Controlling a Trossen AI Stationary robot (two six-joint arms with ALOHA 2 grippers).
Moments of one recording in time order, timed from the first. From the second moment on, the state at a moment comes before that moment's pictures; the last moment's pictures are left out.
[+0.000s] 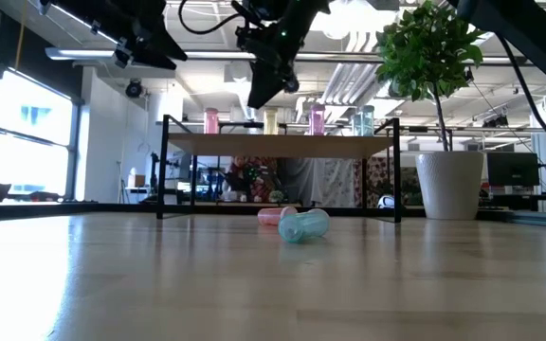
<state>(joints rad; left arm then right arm) 0.67 0.81 0.75 -0.22 -0.14 -0.02 -0.32 2.18 2.30 -1.09 0.10 -0.18</state>
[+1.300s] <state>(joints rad) 0.47 0.80 0.75 -0.52 -0.04 -0.26 -0.16 2.11 2.34 -1.48 0.02 0.05</state>
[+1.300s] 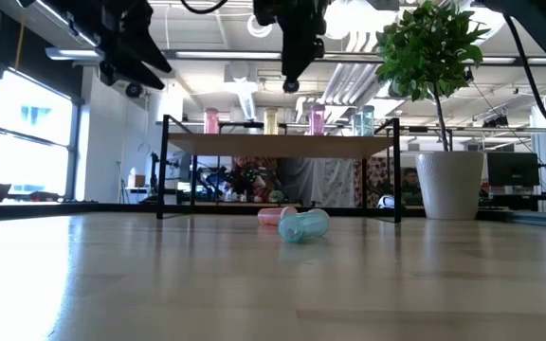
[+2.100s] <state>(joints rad) -0.01 0.82 0.75 -0.81 -0.05 -1.23 -0.14 2.11 2.17 -1.38 -0.03 -0.03</state>
